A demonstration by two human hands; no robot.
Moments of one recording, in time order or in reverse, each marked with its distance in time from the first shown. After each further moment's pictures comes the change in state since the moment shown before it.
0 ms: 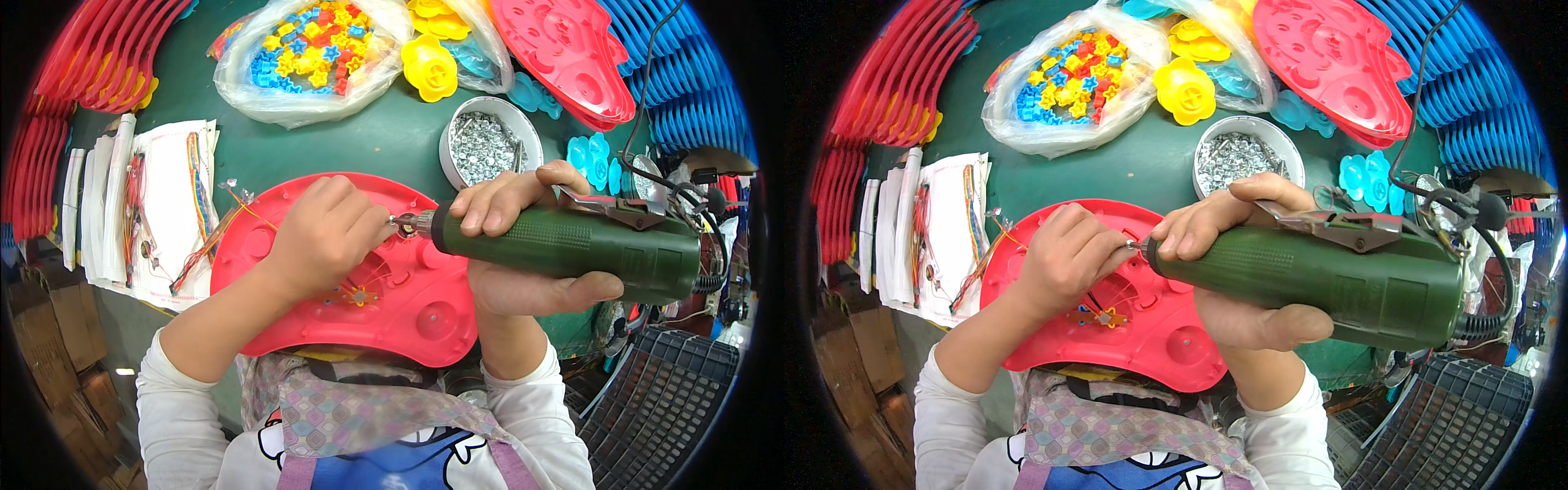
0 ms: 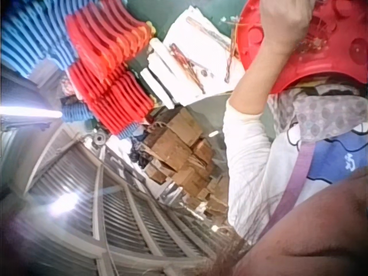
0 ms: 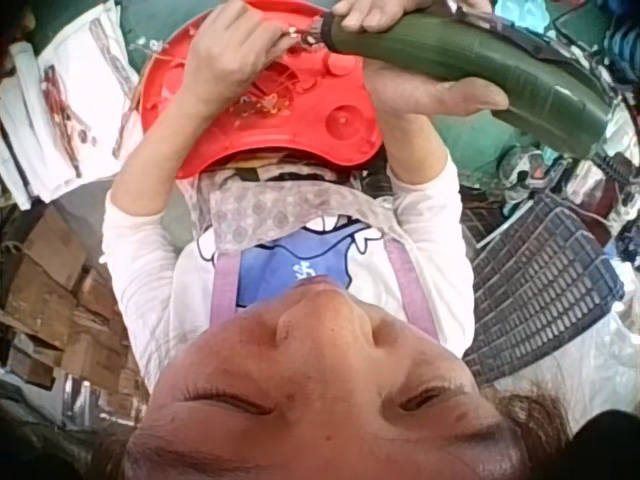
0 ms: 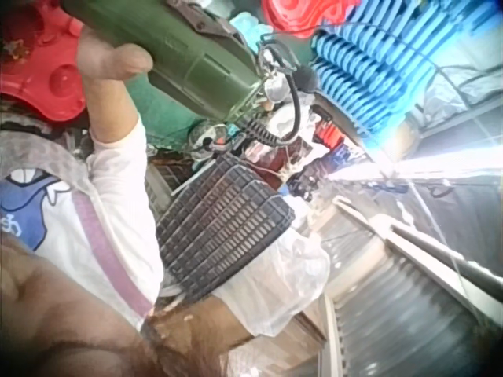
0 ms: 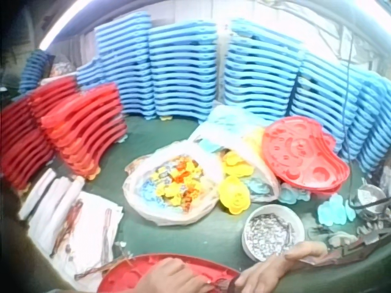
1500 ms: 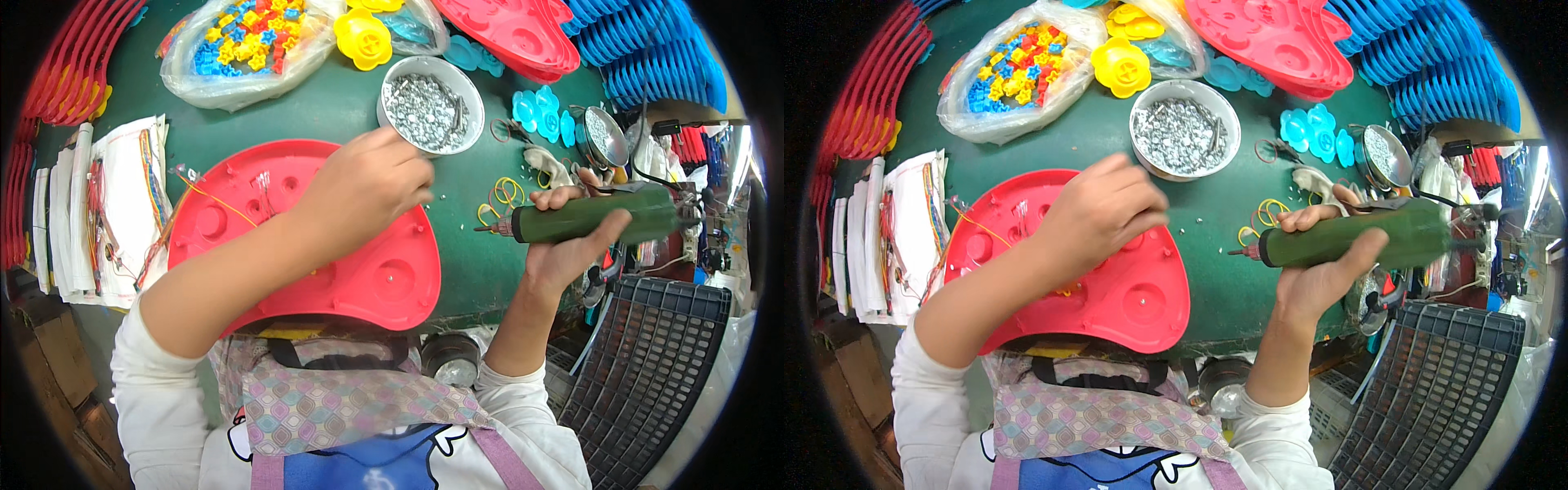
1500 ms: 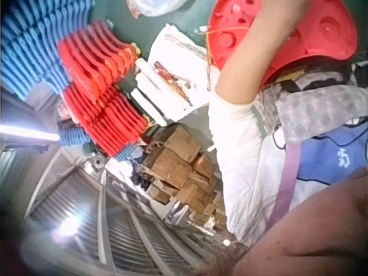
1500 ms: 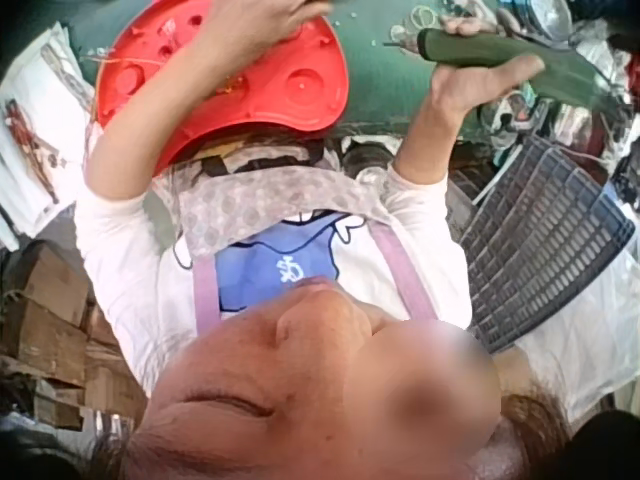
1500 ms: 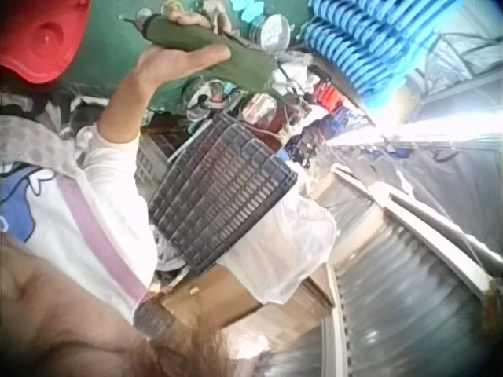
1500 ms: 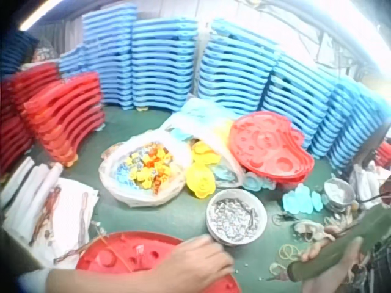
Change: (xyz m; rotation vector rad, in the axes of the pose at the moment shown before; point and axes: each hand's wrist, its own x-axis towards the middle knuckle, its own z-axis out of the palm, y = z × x) left_hand 0.060 0.039 0.042 -0.362 -0.050 0.071; right_hand -0.046 -0.109 -0.079 -0.461 0.619 0.100
